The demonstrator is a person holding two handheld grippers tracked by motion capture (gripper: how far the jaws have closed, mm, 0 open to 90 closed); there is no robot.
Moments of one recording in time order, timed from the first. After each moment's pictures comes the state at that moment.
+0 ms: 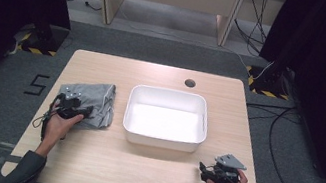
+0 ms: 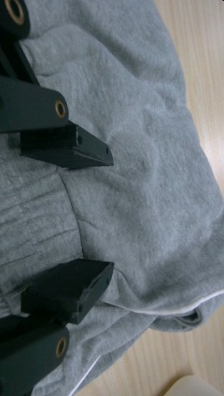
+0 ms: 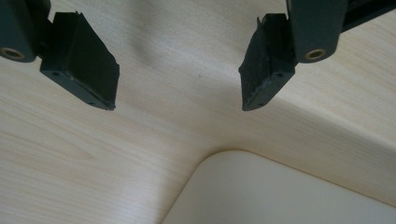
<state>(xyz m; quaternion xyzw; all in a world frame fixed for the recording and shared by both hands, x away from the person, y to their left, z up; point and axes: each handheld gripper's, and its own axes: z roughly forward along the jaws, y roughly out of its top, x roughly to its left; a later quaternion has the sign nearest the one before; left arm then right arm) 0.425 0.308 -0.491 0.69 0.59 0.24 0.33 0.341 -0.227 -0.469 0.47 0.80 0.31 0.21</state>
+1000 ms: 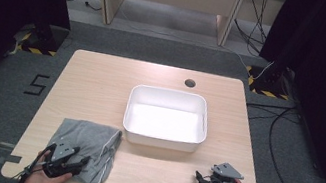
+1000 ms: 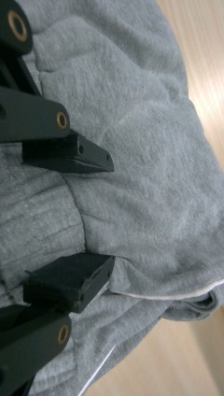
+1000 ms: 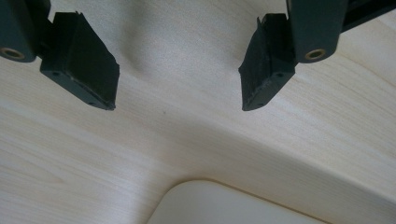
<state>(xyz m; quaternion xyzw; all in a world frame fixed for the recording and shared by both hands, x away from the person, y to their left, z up) 0.253 0.261 -0.481 0.77 0.49 0.20 0.36 0.316 -0.223 -0.474 0.46 0.81 0.32 0.20</state>
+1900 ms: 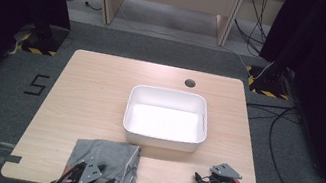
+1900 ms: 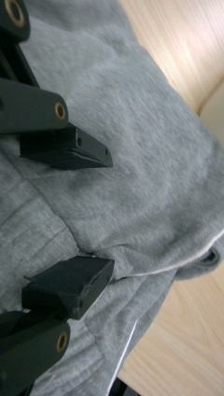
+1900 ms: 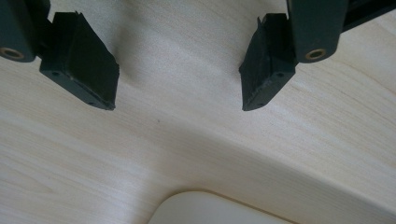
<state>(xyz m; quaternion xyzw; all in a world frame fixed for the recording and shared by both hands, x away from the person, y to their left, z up) 0.231 0.179 -0.476 0.82 0.39 0.17 0.37 0.316 -0.222 -0.478 0.46 0.81 0.31 0.19</state>
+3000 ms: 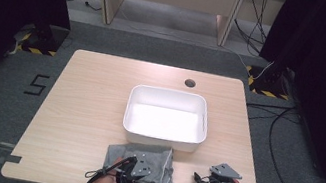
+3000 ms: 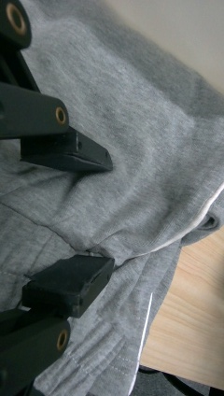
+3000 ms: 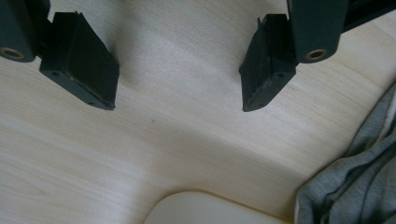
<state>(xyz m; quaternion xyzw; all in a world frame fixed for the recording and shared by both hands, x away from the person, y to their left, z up) 0.285 0.076 -0.470 0.88 0.29 0.09 0.37 0.316 -0.222 -0.480 0.46 0.81 0.31 0.18</state>
